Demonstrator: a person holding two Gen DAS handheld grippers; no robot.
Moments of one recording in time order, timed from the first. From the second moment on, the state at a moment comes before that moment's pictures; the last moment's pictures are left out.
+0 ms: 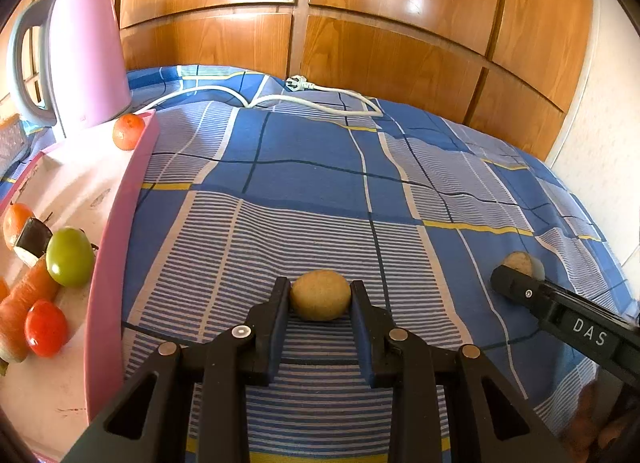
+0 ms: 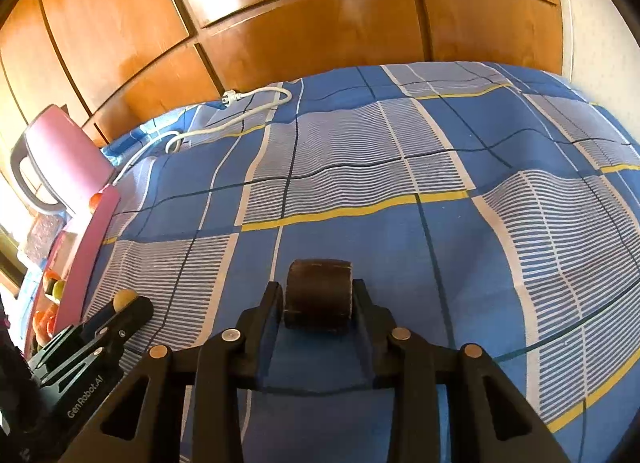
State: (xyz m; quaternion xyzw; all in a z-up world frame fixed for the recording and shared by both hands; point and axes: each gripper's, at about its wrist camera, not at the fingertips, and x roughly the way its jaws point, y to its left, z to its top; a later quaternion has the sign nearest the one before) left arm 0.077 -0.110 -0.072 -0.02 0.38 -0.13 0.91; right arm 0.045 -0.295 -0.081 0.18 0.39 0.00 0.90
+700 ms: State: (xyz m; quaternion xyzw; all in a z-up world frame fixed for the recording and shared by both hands) left arm 0.076 -0.111 -0.072 -0.01 0.38 -0.13 0.91; right arm 0.043 -0.288 -0.081 0.15 0.38 0.00 0.91
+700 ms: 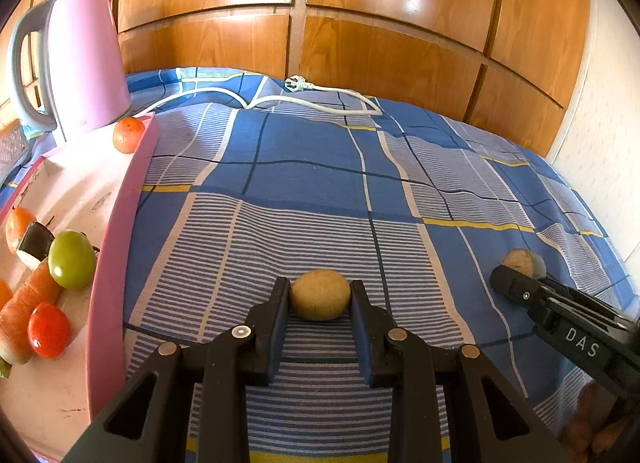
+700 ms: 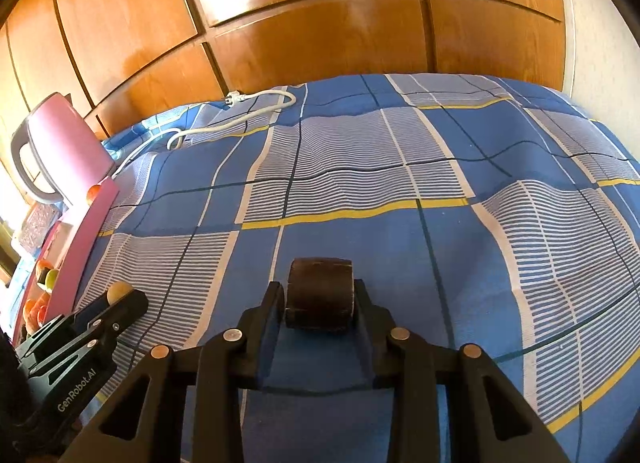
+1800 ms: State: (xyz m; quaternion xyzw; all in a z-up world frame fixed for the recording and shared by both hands) left arm 0.033 -0.064 0.000 -0.03 0.35 -0.10 0.93; right arm 0.029 -0.235 -0.061 0.10 0.42 0.07 0.90
